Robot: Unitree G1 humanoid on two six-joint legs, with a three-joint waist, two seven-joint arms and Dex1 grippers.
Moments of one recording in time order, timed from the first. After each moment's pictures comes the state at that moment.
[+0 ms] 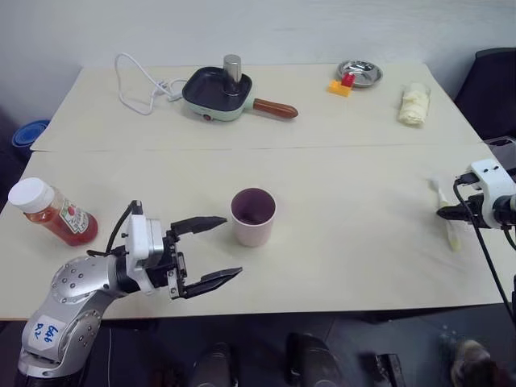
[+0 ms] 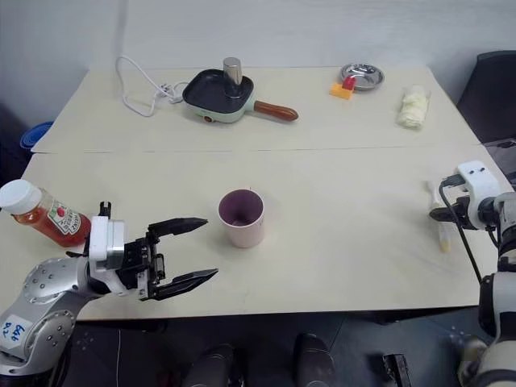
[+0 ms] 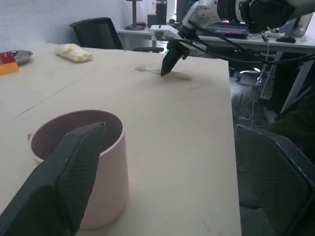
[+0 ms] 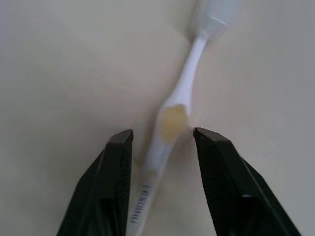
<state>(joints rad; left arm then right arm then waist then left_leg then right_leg) 0.02 0.65 0.18 -0.60 -0.68 0.33 -0.91 -0.98 -0.98 0.10 1.13 -0.03 0.53 0.96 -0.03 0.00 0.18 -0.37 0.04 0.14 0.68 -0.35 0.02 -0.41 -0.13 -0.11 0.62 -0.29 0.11</state>
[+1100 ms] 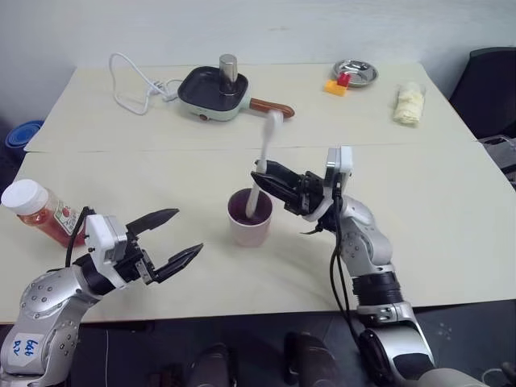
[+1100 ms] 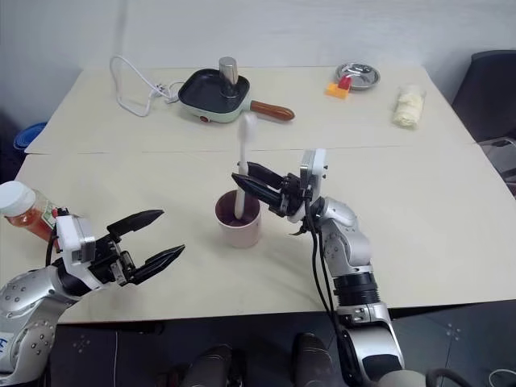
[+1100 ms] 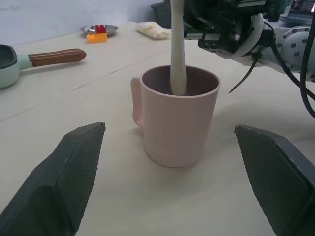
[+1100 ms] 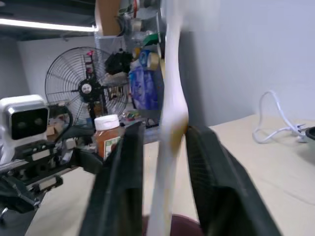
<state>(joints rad) 0.13 0.61 0.34 -0.46 -0.63 0.25 -0.81 -0.60 -0.13 -0.01 0.16 0.55 0.12 1.14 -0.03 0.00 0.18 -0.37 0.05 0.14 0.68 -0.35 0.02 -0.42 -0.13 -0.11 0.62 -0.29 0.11</state>
